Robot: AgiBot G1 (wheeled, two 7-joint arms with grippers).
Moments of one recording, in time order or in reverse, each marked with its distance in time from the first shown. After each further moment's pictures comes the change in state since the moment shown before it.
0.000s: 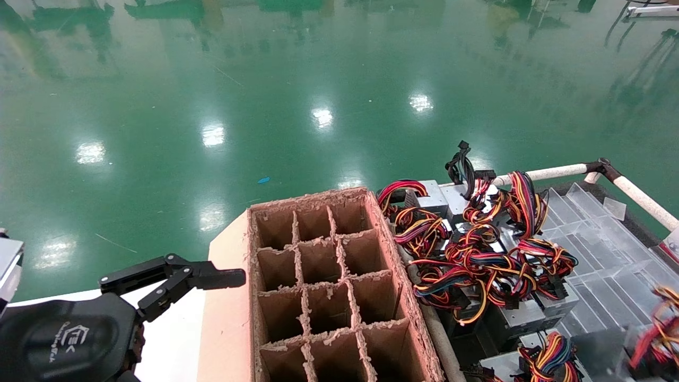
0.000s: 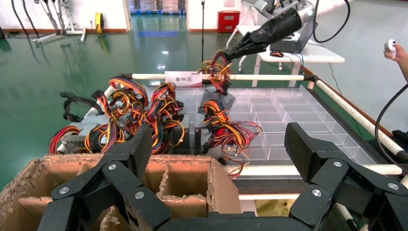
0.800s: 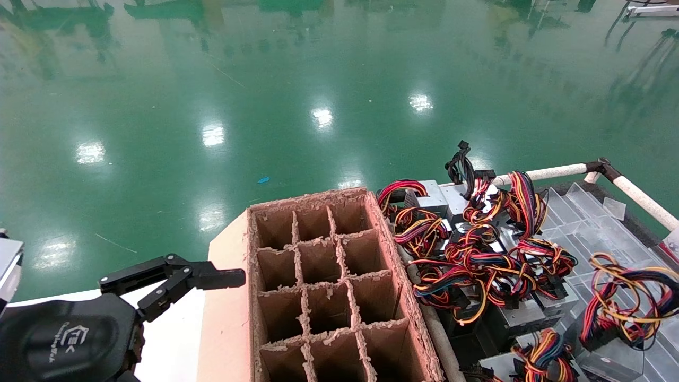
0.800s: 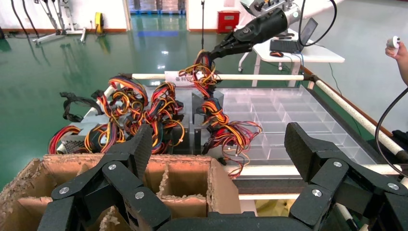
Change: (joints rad) left arm 0.000 0.001 -0.001 0.000 0.001 0.001 -0.001; right arm 0.054 -0.080 0.141 0.059 -0.123 0.061 0.029
